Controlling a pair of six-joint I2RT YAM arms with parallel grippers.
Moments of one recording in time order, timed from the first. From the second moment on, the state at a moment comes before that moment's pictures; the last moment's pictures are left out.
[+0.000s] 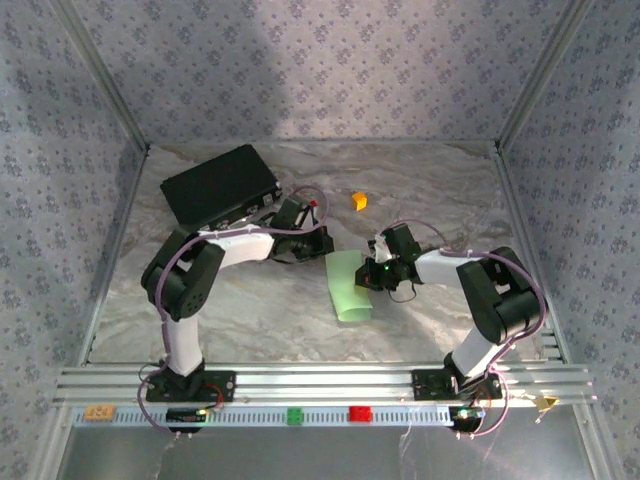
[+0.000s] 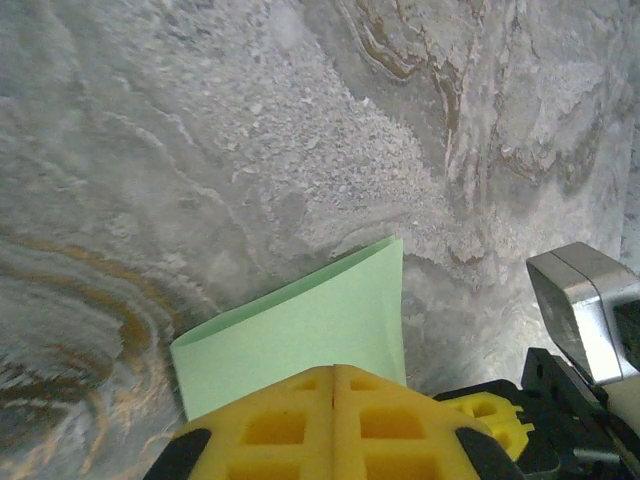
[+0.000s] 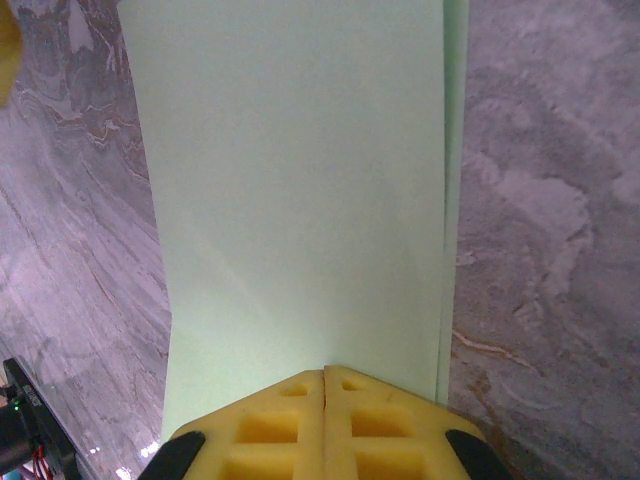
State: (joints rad) left arm -0.64 1.91 1.11 -0.05 0.45 -0.82; right arm 0.42 1.64 0.67 -0.11 -0.56 0.56
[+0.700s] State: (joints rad) left arm -0.59 1.99 1.15 -0.07 0.42 -0.83; right arm 0.42 1.63 0.66 -0.09 -0.56 0.58
